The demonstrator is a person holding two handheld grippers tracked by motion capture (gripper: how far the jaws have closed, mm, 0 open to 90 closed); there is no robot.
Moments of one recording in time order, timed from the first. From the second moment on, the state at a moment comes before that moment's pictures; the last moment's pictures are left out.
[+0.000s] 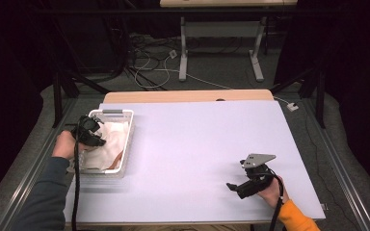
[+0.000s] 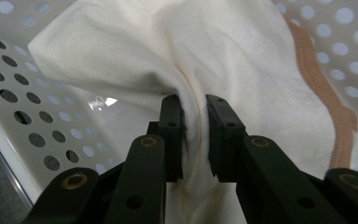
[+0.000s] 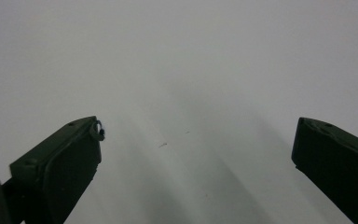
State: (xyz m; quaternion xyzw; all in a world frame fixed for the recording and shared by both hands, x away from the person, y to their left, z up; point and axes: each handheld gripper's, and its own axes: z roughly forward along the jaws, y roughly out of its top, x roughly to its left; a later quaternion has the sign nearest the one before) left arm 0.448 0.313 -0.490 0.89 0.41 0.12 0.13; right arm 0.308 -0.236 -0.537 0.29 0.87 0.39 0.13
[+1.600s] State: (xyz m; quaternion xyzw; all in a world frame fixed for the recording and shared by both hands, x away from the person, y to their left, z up) left arm 0.428 0.316 -0.467 0.86 0.45 0.16 0.17; right arm 0.308 -0.235 -0.537 0.29 0.87 0.39 0.13
